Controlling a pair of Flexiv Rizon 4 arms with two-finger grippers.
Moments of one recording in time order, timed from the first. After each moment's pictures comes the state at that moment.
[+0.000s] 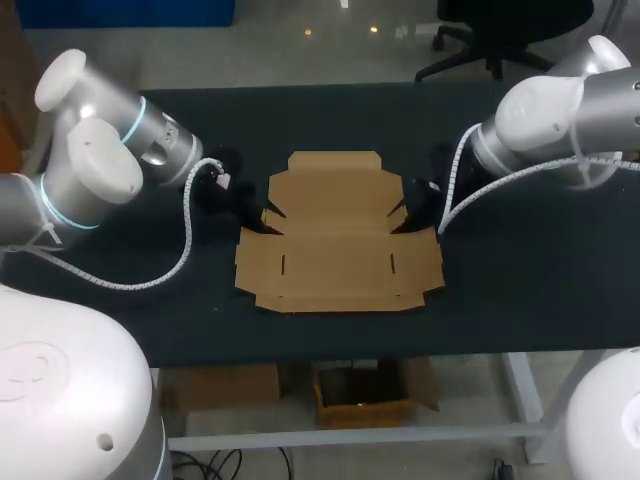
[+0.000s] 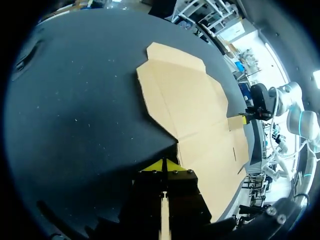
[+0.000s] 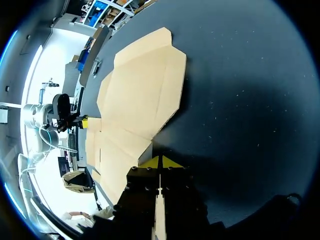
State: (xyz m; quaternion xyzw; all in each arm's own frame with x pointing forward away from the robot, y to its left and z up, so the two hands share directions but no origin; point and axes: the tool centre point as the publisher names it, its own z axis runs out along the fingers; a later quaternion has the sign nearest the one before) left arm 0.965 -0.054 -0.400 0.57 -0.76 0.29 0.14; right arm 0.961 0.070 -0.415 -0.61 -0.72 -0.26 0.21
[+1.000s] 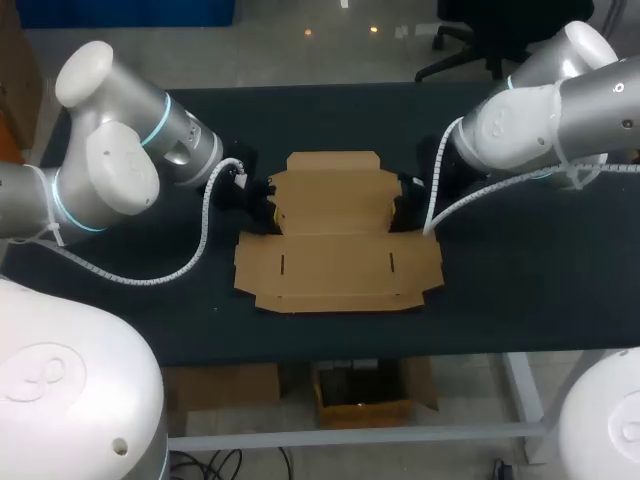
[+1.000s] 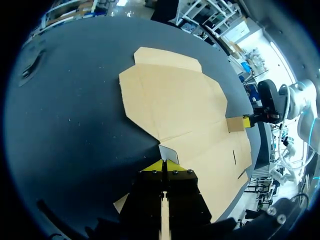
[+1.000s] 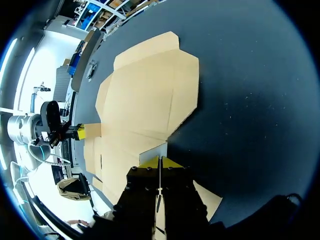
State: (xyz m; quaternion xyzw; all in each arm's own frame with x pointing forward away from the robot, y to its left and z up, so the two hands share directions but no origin) left arm 0.957 -0.074 -0.388 0.58 -0.76 0.27 0.10; right arm 0.958 0.089 -0.403 -0.63 -0.71 -0.24 0.18
